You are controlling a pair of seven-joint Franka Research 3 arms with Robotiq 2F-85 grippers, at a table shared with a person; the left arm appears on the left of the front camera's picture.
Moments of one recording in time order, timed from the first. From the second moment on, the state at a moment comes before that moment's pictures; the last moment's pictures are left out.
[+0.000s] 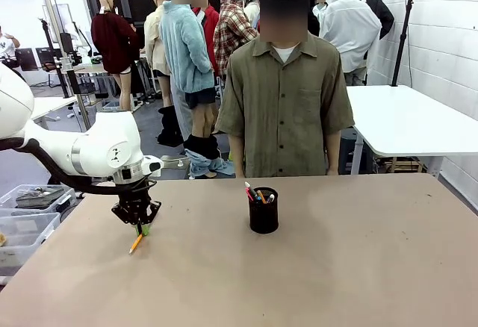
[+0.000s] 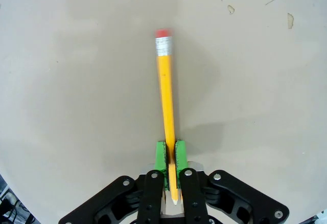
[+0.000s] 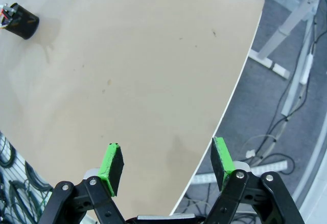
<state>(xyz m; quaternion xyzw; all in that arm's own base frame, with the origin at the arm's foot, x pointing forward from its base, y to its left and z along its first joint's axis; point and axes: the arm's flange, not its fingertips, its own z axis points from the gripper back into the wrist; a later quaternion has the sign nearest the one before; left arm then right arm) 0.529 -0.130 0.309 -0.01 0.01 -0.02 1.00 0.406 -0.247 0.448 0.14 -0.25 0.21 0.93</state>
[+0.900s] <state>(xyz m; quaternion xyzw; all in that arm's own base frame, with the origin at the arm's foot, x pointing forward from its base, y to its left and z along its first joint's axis) 0.506 -0.155 0.404 -0.20 -0.13 -0.34 0.91 0.406 -0.247 0.448 0.14 -0.25 0.21 0.93</state>
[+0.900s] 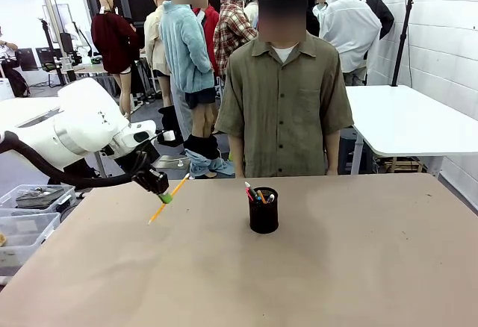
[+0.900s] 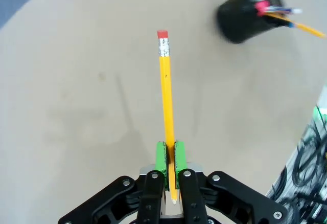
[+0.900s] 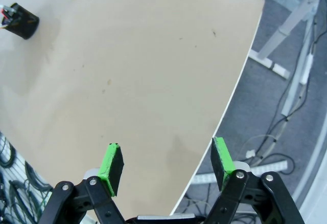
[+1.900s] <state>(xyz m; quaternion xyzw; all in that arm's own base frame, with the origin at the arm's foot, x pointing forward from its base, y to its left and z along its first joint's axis) 0.512 -0.208 0.449 -0.37 -0.28 -0.52 0.71 0.406 -0.247 0.448 0.14 -0.25 0.21 0.93</state>
